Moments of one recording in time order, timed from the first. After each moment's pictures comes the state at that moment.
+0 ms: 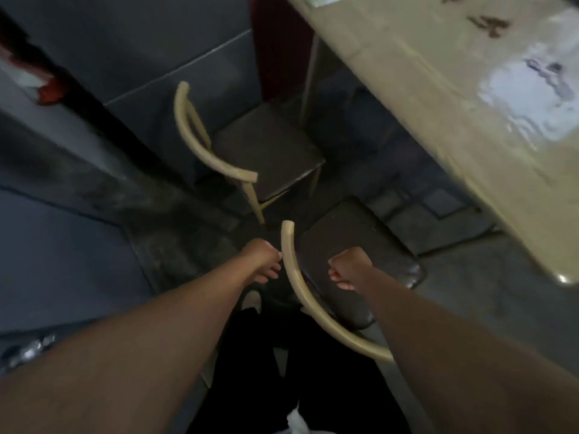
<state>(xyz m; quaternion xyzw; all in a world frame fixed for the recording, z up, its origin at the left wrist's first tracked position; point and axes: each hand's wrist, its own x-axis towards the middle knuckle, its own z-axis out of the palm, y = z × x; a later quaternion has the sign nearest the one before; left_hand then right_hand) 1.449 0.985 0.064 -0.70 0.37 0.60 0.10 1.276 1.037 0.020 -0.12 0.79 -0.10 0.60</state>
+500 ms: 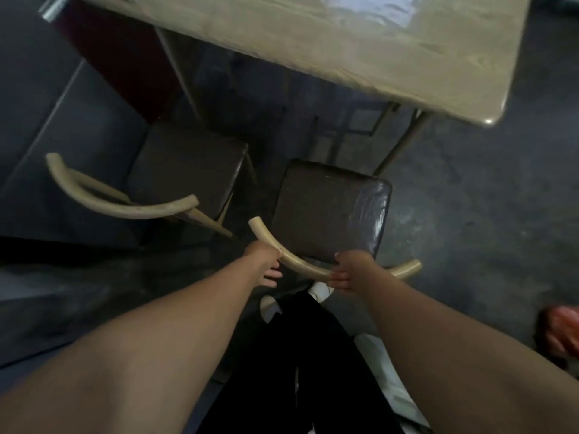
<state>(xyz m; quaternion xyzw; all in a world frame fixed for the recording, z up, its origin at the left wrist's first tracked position) 1.436 0.968 0.024 -0.63 0.42 0.60 0.27 1.331 1.115 -0.003 0.24 0.73 -0.28 0.57</state>
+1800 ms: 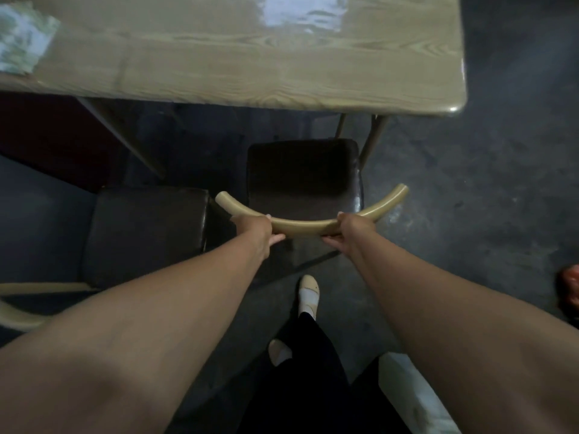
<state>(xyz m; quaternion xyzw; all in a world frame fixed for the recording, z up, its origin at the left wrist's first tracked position) 1.267 0.908 -0.032 -0.67 0.37 0.64 0.03 1.194 1.043 -0.053 0.43 0.60 -0.57 0.36</state>
